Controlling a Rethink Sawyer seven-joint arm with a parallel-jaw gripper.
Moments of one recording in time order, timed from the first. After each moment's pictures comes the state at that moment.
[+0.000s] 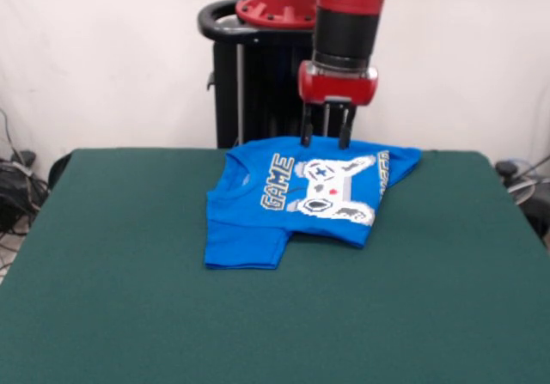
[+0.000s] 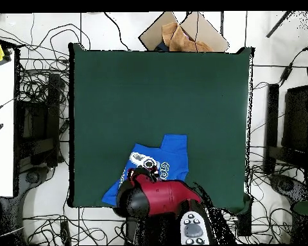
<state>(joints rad) -0.21 -0.82 0.00 2.14 -0.37 0.10 1.80</state>
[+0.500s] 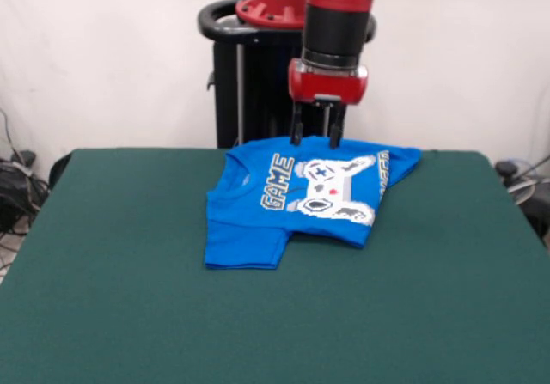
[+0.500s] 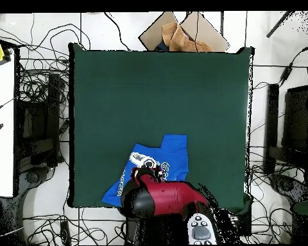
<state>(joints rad) -0.24 -0.82 0.00 2.15 -0.37 0.10 1.80</state>
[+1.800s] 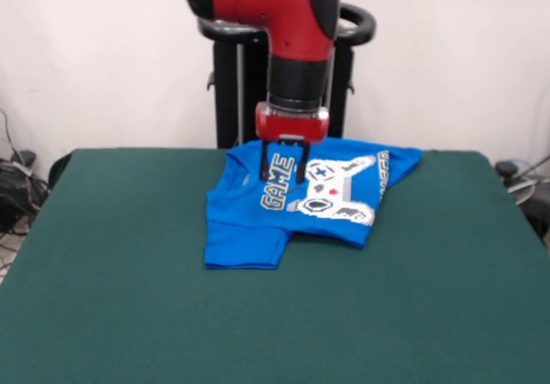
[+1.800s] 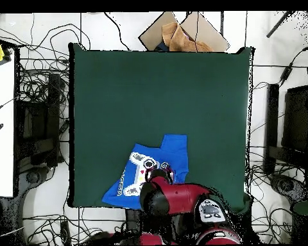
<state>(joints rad) -0.29 -0.57 -0.09 2.07 -0.46 -0.17 1.80</state>
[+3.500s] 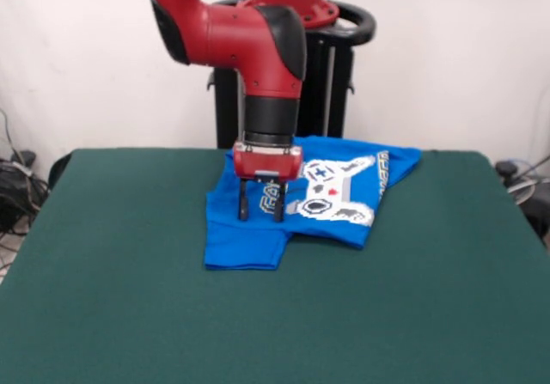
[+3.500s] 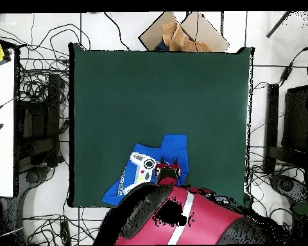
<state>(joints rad) -0.36 -0.31 -0.15 2.00 -0.47 -0.57 1.80</state>
